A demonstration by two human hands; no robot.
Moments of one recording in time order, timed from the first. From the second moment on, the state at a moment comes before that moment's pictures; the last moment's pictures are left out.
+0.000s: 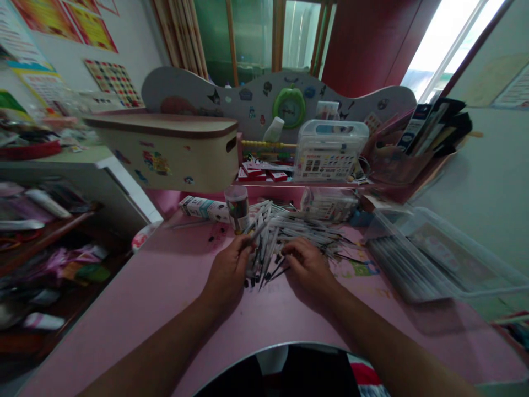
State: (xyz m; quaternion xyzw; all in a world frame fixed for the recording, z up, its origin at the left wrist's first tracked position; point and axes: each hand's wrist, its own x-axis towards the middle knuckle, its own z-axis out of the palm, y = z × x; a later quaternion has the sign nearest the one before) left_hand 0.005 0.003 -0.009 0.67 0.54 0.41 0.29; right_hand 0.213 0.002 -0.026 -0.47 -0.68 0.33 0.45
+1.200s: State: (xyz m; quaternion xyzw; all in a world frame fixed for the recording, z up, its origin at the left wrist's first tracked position) left_hand 0.003 0.004 -0.018 0.76 0.49 0.36 0.21; right_hand 0.202 0.006 -0.025 -0.40 -0.87 0.10 0.26
